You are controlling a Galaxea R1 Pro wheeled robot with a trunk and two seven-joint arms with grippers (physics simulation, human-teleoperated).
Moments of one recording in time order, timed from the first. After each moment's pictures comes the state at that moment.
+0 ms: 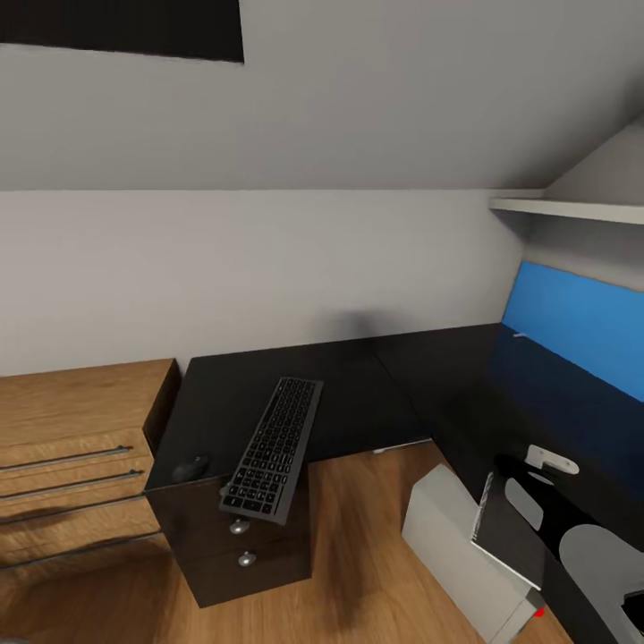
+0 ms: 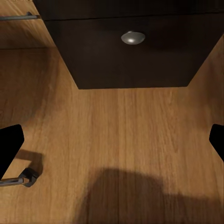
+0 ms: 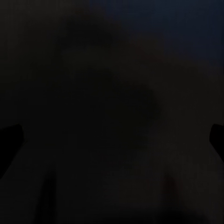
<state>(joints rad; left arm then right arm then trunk) -0.03 -0.08 -0.34 -0.61 0.28 -0.30 0.44 -0.80 -0.30 0.27 -0.33 -0.67 -0.02 -0.39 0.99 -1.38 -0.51</state>
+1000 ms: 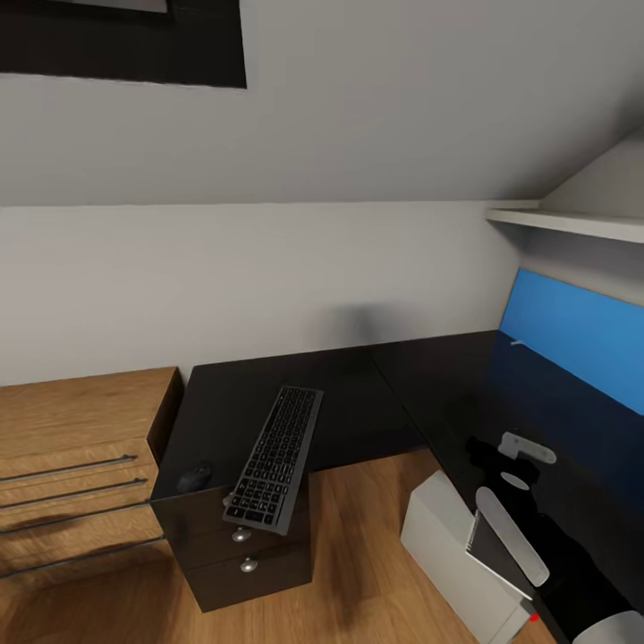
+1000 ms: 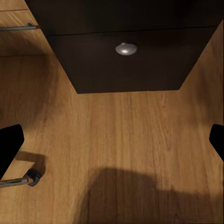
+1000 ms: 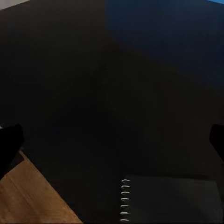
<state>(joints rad) -0.03 -0.08 -0.36 -0.60 0.28 -0.30 0.45 -0.46 -0.28 0.28 -1.24 -0.67 0.23 -0.80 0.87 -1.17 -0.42</state>
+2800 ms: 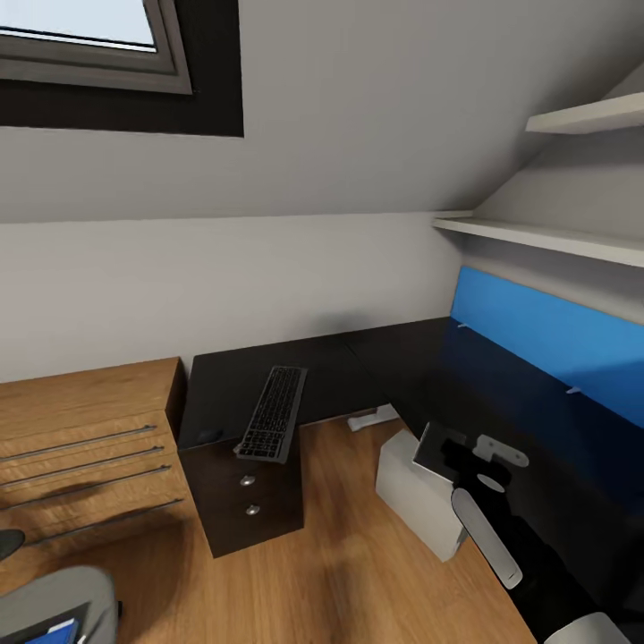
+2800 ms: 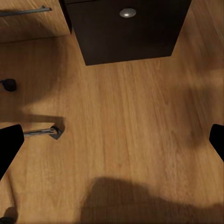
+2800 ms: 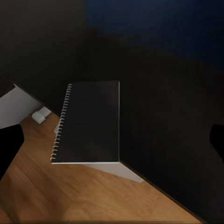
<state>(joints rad) -0.03 -0.08 -0.36 -0.61 0.28 -0.31 0.45 -0.46 -0.18 0.29 -1.24 -0.67 0.23 -0.80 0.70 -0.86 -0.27</state>
